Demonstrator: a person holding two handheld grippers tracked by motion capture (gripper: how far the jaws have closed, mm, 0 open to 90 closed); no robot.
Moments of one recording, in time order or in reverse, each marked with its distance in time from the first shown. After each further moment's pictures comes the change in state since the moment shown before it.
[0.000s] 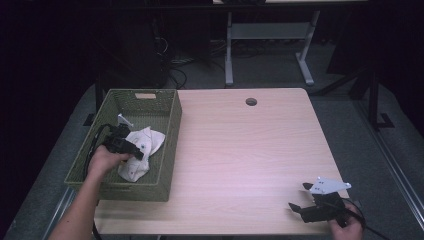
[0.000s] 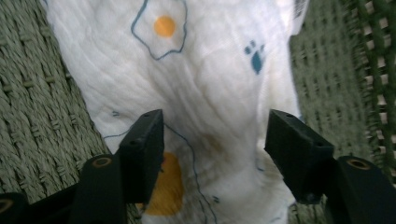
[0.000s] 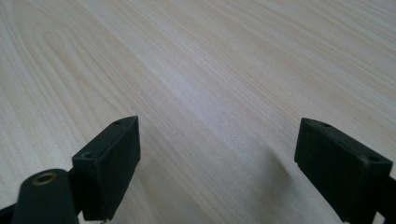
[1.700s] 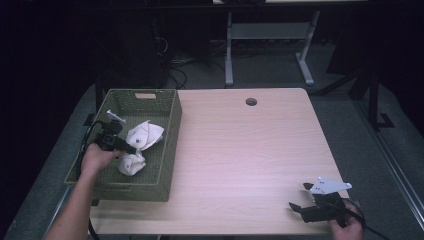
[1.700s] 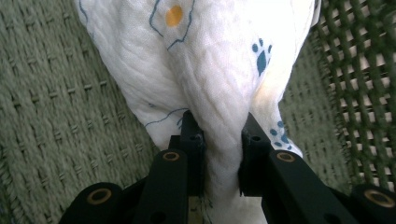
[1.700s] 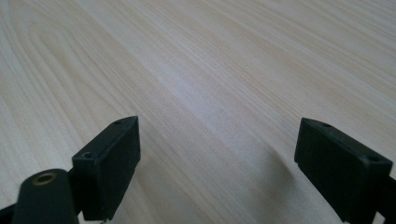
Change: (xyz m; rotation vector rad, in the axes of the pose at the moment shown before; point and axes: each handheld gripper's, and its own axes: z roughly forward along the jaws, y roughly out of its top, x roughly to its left) left arm 0.008 -0.007 -0.029 -0.128 -0.084 0.012; right arm -0.001 -0.002 0.001 -0.003 -0.004 0.010
